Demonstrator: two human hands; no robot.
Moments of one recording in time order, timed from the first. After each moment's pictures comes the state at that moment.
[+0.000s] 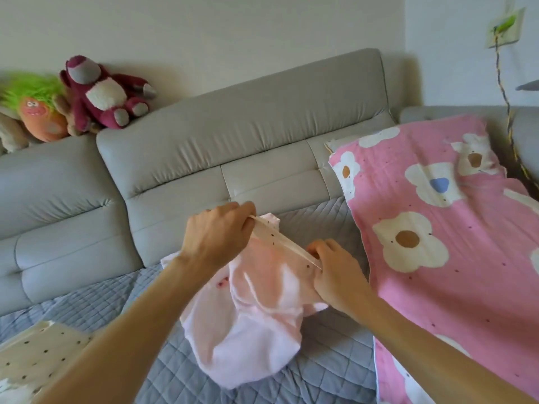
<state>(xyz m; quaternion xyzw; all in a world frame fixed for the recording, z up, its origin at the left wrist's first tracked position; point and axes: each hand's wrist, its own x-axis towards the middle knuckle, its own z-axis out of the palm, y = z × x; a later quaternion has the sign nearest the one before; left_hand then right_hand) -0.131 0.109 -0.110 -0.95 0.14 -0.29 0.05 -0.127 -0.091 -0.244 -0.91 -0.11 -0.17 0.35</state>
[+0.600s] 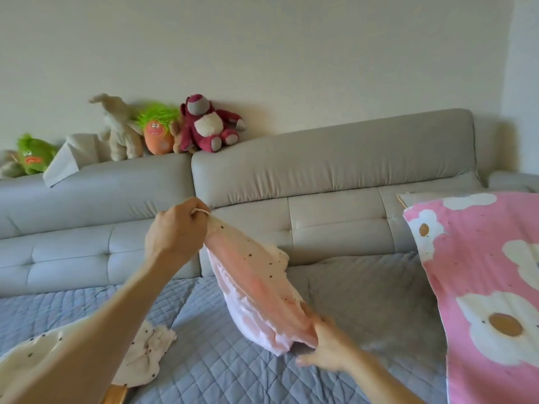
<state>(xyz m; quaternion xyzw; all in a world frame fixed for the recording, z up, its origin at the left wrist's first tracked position) -0.183 0.261 -0.030 -0.89 -0.11 -0.40 -0.18 -0.088 0.024 -0.278 -0.91 -0.22 0.13 0.33</state>
